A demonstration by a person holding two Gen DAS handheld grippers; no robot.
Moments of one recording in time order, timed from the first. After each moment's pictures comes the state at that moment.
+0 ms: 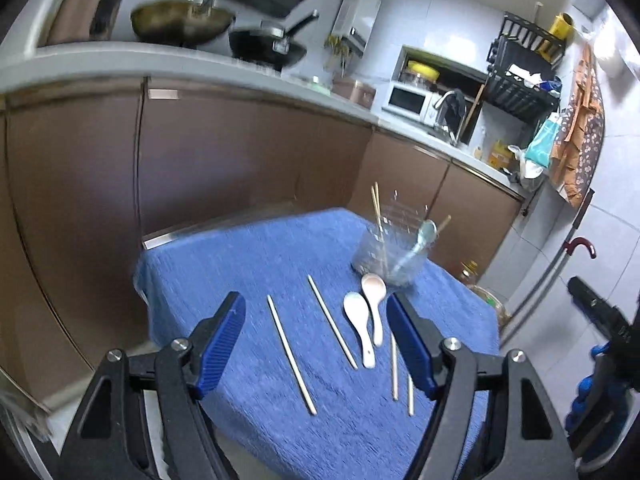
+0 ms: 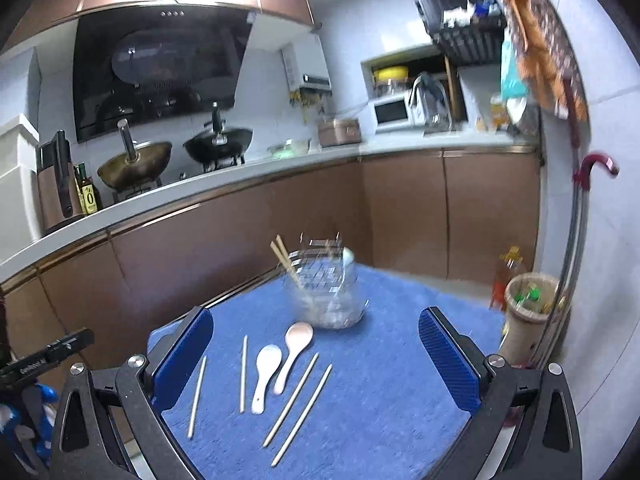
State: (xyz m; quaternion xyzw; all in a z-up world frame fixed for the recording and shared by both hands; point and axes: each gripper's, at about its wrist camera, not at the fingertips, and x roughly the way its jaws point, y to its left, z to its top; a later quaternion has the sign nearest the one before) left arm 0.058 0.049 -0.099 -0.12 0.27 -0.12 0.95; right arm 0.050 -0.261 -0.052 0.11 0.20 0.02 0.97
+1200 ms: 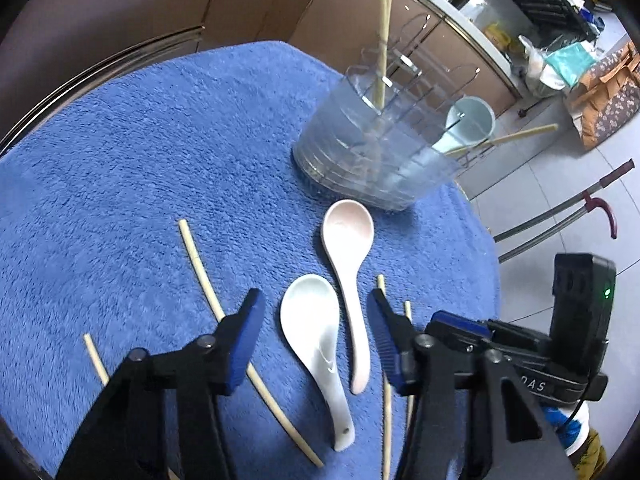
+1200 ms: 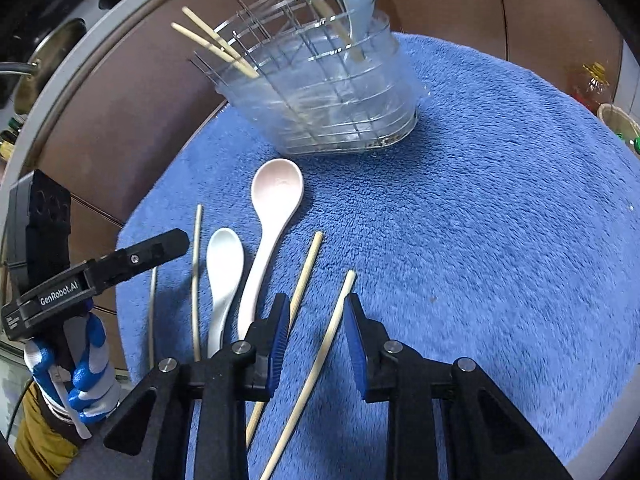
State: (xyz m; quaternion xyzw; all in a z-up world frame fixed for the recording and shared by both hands) left arm 0.319 -0.068 -0.230 -0.11 0.53 -0.27 0.80; right arm 0.258 -0.271 -0.208 0.18 0.54 0.11 0.81
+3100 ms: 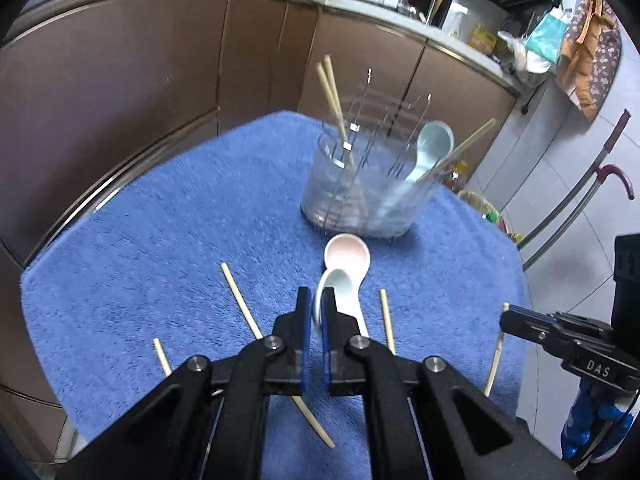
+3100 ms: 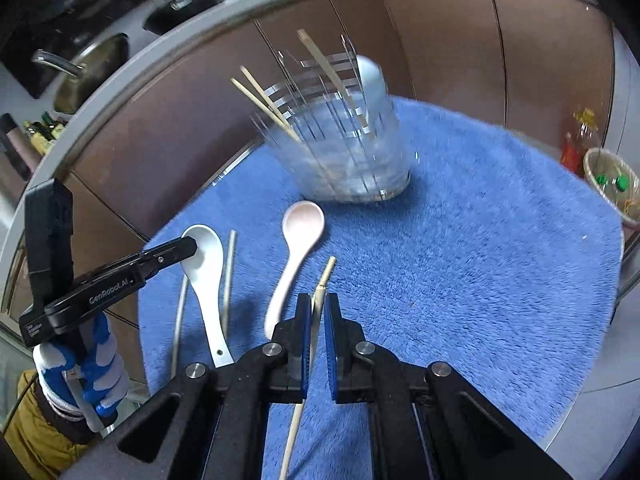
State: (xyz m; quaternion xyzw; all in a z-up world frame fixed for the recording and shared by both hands) left arm 0.264 -0.073 -0.166 -0.03 0.42 -0.21 0.88; right arm 0.202 -0.280 -0.154 0.17 0.44 0.13 0.87
